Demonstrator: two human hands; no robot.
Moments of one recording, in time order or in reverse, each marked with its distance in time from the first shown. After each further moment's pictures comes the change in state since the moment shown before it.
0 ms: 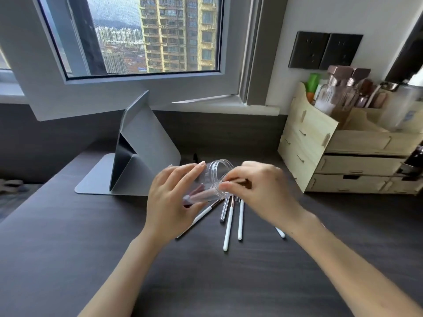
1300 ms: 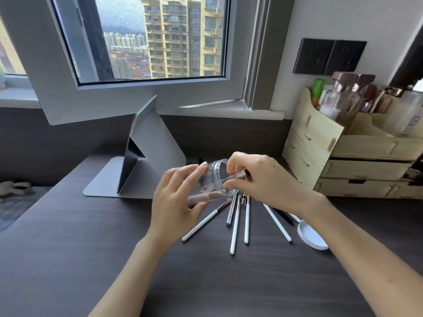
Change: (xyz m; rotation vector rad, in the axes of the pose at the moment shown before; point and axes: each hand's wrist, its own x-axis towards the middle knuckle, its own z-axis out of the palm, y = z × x) left_hand 0.000 -0.005 -0.003 0.005 0.045 -0.014; right_hand 0.026 0.001 -0.010 -0.003 -0.222 -0.110
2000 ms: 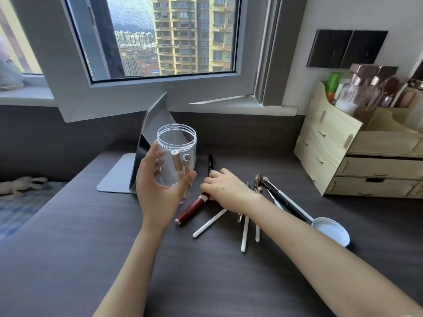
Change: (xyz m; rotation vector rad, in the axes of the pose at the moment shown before) left_hand 0.004 -0.020 -0.015 -0.354 0.318 -0.501; right_hand 0.050 0.036 0.128 -0.428 -0.119 -0.378
